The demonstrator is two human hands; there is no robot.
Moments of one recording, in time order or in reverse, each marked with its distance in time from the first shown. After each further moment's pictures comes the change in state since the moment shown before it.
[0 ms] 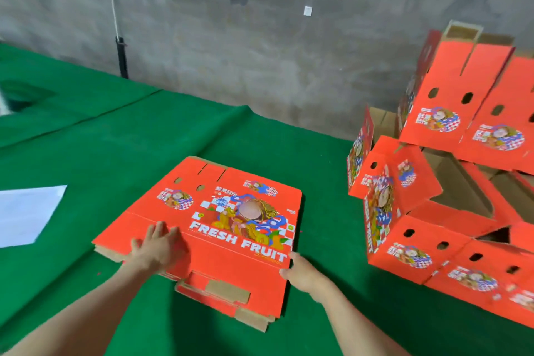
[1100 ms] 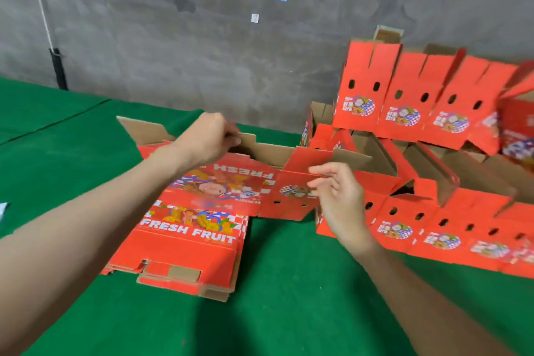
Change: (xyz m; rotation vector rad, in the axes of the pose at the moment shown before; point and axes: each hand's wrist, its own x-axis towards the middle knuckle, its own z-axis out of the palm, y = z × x) left_hand -0.124 0.179 -0.209 -0.277 0.469 0.846; right_hand -0.166 -0.003 -0.110 0.292 0.956 -0.742
